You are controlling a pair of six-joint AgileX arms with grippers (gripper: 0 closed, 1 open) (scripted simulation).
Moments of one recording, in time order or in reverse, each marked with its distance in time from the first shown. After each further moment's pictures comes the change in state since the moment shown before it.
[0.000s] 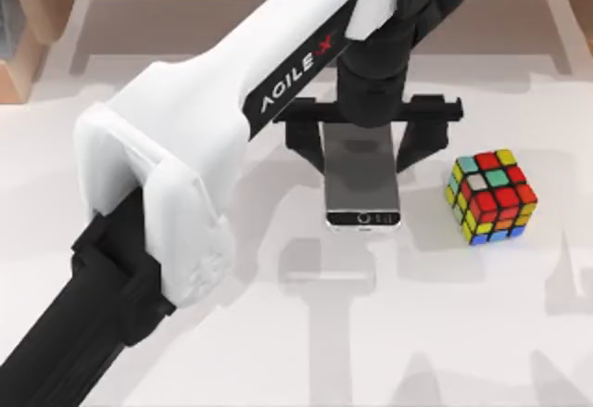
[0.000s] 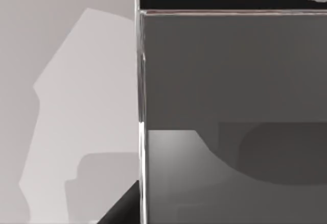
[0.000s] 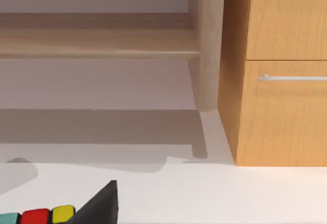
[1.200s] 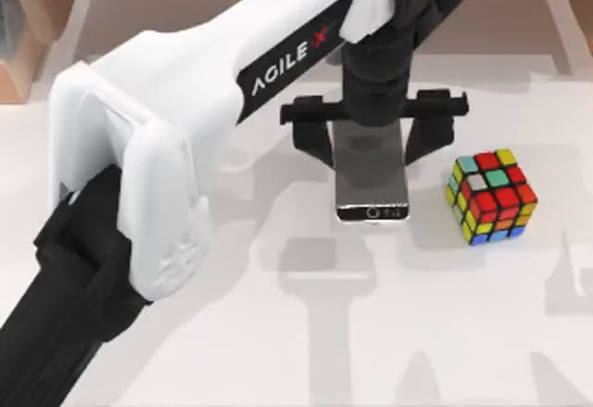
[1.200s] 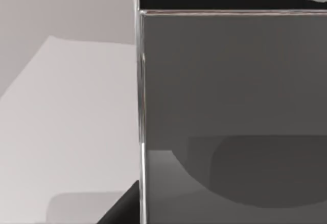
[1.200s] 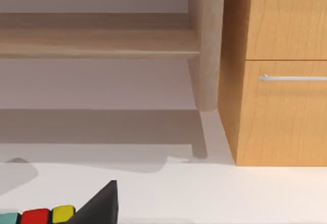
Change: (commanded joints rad) left arm -0.002 -0.147 -0.312 0.250 -0.003 -0.002; right arm 0.000 0.000 0.000 0.000 0.000 0.000
